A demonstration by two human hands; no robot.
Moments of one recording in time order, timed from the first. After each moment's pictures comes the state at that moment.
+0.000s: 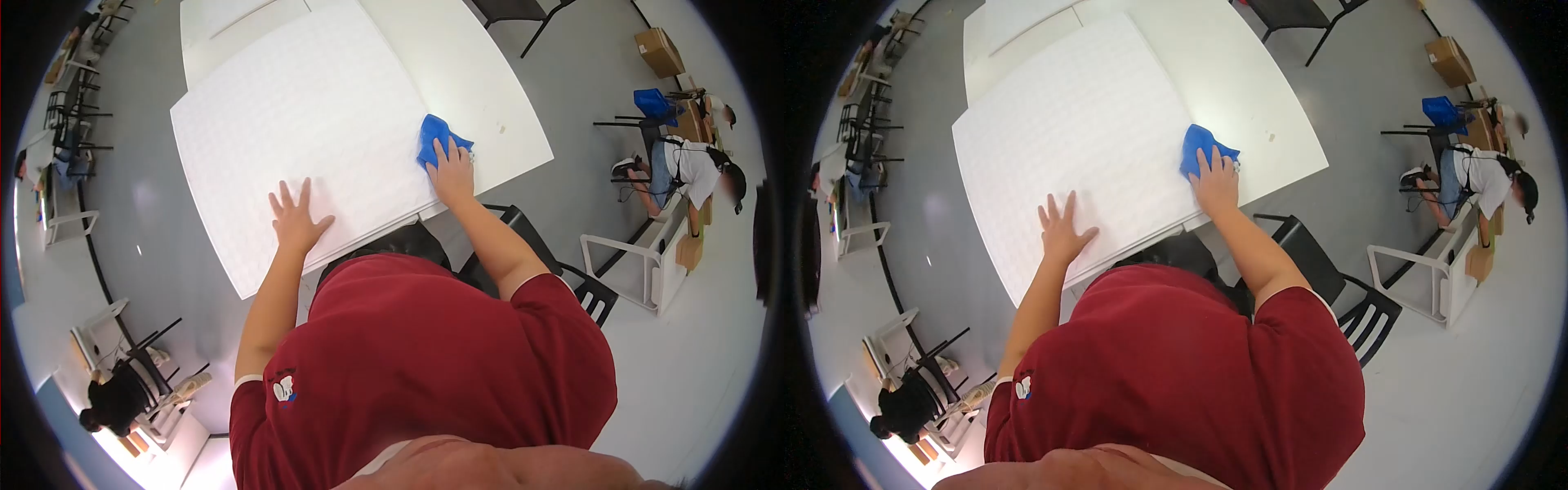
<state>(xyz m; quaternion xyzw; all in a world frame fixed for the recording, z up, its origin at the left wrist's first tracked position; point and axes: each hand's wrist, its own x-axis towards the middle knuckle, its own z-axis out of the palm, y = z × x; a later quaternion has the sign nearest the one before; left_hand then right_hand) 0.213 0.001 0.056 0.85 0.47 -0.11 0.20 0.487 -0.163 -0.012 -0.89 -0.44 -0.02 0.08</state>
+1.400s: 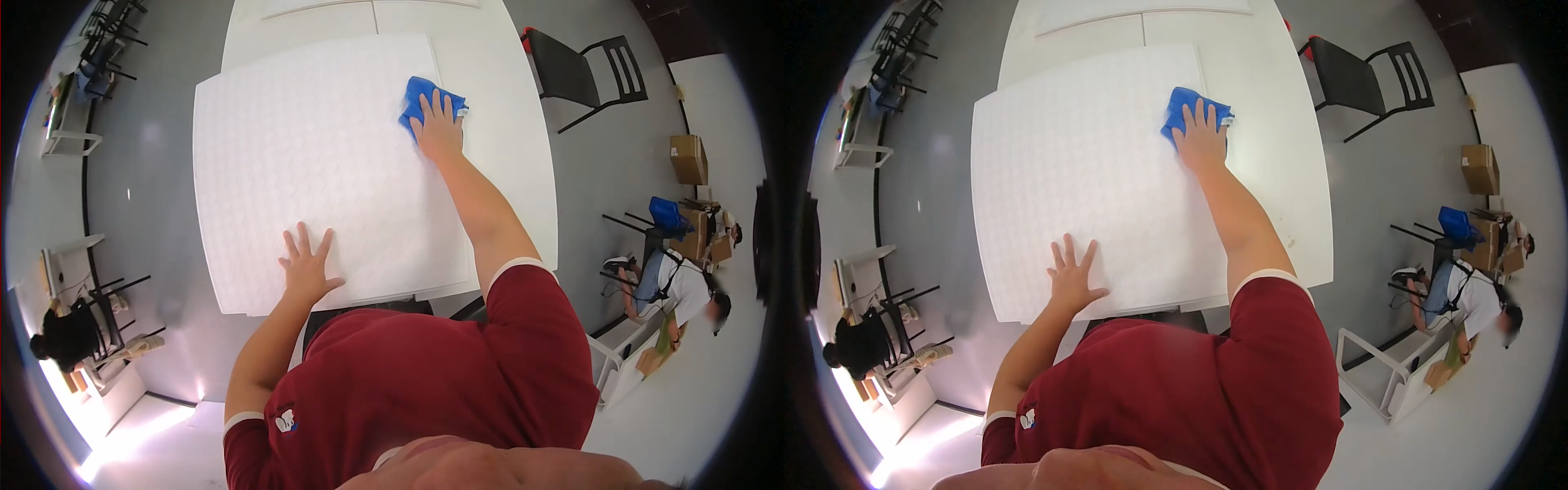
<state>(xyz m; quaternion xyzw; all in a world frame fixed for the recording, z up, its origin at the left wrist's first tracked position) 0.245 0.006 0.066 0.81 0.49 -0.23 0.24 0.589 0.097 -0.019 -0.82 -0.58 -0.03 0.05</state>
